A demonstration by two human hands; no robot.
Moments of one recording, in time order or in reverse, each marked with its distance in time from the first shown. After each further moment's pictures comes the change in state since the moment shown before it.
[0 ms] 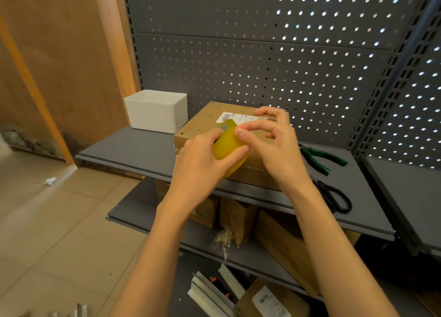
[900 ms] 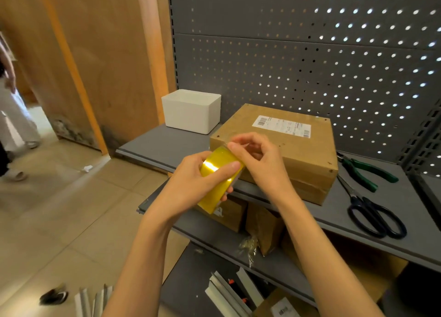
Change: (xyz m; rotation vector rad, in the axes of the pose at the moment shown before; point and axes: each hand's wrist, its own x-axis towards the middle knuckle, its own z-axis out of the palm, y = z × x) left_hand -0.024 -0.046 -0.050 -0.499 -0.196 -0.395; right_hand 0.004 0.019 0.071 0.112 -0.202 0.070
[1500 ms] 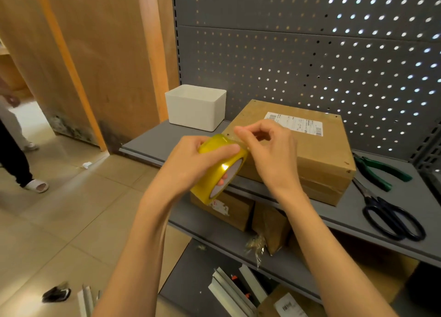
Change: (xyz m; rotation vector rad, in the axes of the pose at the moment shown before) left_hand 0.023 0.007 -0.029 0.041 0.076 -0.038; right_hand 0.015 -0.012 0.019 -0.211 0.233 -0.160
